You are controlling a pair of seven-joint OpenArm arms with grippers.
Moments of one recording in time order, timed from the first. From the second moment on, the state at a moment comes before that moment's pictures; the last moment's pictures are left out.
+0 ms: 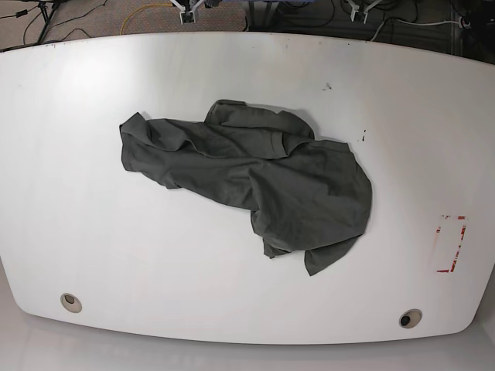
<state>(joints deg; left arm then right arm) 17.8 -7.6 -5.9 20.1 10.0 -6.3 -11.9 -28.0 -3.1 11.3 42.5 -10.4 11.7 5.4</state>
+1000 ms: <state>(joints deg) 47.9 -7.5 -12.2 70.0 10.2 -6.4 -11.5 -53.0 -4.5 11.2 78.7 -10.4 12.0 5.2</state>
